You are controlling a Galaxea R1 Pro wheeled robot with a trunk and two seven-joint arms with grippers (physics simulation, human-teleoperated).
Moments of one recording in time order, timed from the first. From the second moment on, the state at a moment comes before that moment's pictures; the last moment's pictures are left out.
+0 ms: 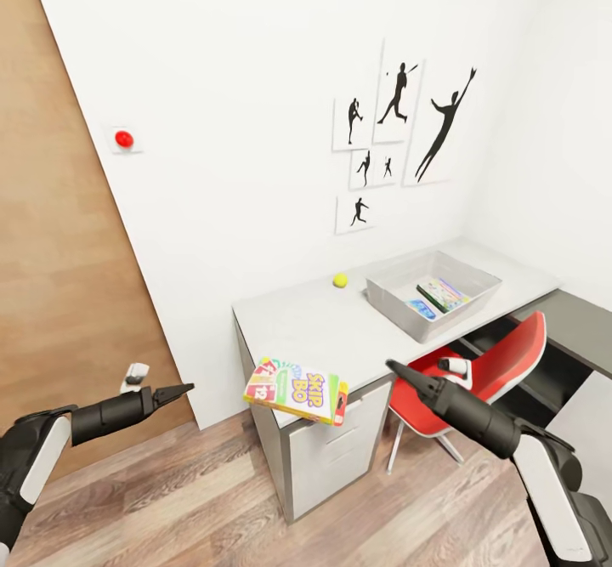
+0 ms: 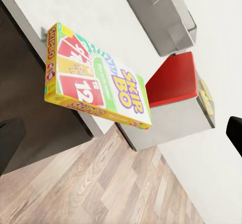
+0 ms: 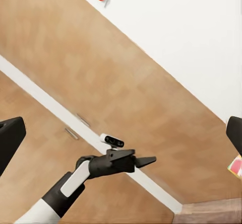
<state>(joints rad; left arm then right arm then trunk) -0.46 0.34 0.22 -1.09 0.39 0.86 -1.02 -0.26 -0.13 -0.17 -1.57 -0.81 0.80 0.91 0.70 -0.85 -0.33</state>
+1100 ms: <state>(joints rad) -0.47 0.32 0.25 -0.88 0.46 0.90 -1.02 -0.26 -0.14 -0.32 -1.57 -0.81 0.88 0.92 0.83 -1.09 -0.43</state>
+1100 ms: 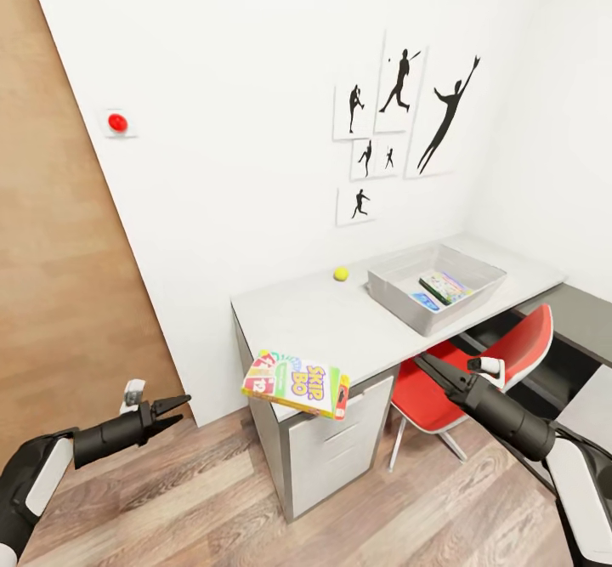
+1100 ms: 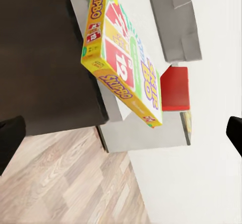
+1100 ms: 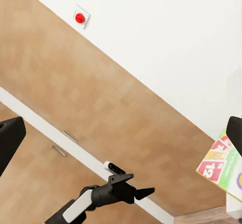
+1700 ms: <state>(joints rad) -0.47 0.33 0.26 -0.87 0.51 0.91 -1.02 -0.26 -0.14 -0.33 -1.57 -0.80 0.88 0.92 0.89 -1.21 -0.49</state>
